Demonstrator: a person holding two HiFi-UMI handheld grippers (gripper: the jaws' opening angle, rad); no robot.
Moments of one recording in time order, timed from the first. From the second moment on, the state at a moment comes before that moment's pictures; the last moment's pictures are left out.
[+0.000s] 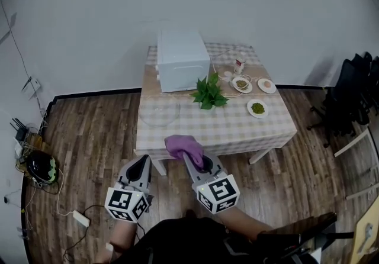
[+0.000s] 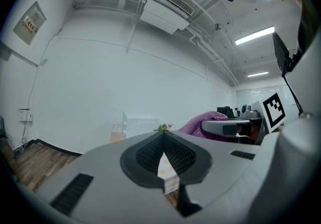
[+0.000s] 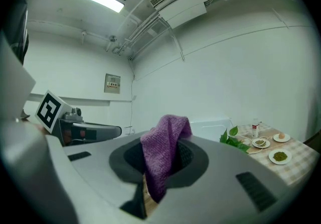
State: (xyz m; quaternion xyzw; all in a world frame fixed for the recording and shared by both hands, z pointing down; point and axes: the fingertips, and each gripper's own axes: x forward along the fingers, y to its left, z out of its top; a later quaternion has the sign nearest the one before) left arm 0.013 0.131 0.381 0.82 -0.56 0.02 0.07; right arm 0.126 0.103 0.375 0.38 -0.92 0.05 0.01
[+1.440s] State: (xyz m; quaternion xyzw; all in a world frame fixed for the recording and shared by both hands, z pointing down) left arm -0.072 -0.004 0.404 0.83 -0.55 0.02 0.09; right arm 0.053 -0.028 0.397 0.41 -0.91 0.07 0.05
